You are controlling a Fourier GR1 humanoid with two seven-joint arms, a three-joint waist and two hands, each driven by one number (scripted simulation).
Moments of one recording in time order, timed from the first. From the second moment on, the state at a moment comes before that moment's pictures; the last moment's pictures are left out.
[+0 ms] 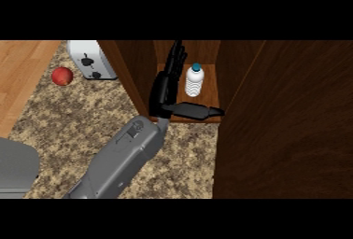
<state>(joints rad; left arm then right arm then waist) -0.76 0.01 -0.47 -0.98 0.59 0.43 -0.46 0.93 -0.10 -0.15 -2.40 -0.29 0.61 -0.30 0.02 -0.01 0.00</state>
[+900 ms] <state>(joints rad) -0.23 0.21 -0.63 -1.60 0.54 0.47 -0.39 0.88 -0.21 0.07 -2.42 -0.26 0.69 -0.18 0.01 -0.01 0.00</state>
